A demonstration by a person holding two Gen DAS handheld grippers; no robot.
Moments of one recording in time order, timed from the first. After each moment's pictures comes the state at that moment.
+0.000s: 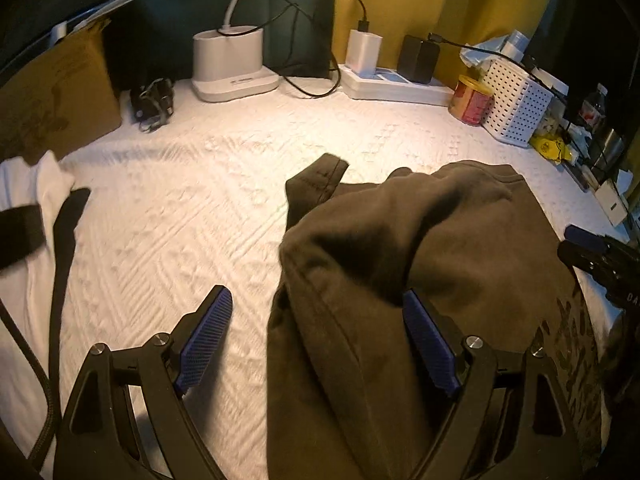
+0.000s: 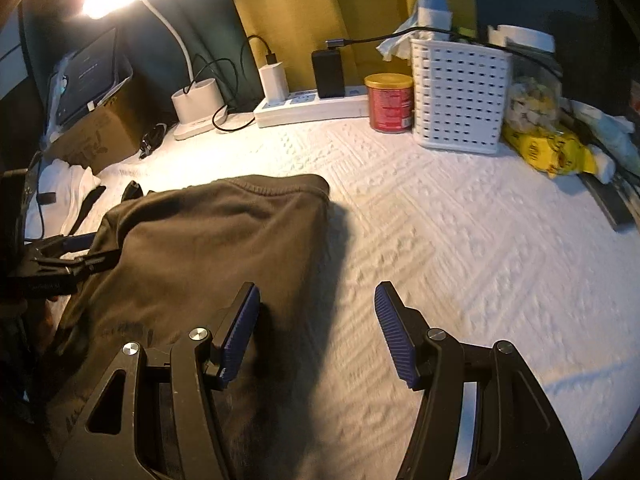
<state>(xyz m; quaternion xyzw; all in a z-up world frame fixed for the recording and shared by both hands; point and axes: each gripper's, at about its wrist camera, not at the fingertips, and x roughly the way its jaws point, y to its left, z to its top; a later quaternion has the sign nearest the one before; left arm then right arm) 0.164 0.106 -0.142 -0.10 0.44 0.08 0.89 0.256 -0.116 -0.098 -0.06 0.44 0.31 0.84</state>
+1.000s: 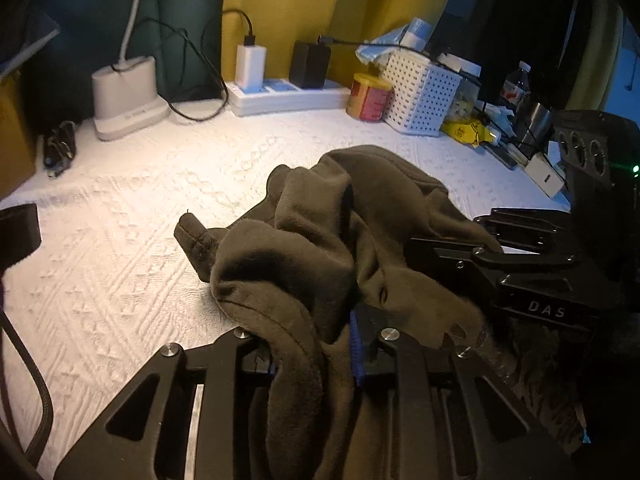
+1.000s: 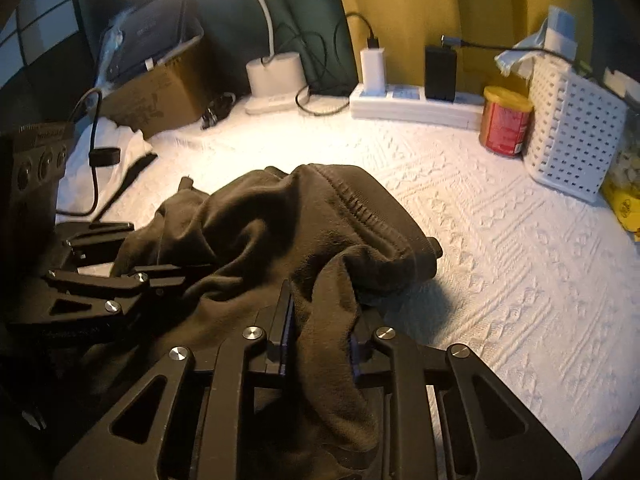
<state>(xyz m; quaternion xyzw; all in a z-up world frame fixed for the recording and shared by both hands) 0.171 0.052 -0.131 -0.08 0.40 -0.05 0.91 0.242 -0.057 -0.096 -0.09 0.42 0.40 0.81</state>
